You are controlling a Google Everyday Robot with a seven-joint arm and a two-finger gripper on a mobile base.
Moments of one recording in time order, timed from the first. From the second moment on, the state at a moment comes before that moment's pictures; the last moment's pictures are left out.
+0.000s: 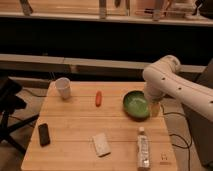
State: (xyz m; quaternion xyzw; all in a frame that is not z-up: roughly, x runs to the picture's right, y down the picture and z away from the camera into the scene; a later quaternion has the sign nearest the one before) arm 0.206 0.068 0.716 -0.26 0.02 -0.09 0.96
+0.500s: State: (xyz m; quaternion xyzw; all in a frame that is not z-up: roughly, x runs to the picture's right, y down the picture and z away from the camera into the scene) arm 0.184 0.056 0.723 -0.25 0.01 -0.13 0.96
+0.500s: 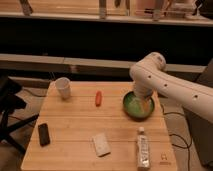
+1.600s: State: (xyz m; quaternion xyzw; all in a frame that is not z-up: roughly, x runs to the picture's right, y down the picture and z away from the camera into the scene) arm 0.120 0.028 0.736 -0.25 -0.02 -0.23 0.94
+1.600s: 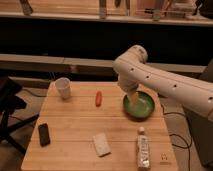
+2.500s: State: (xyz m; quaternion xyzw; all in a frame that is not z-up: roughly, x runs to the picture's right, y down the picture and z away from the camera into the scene) arm 0.086 0.020 0.746 -0.25 -0.06 -0.29 0.92
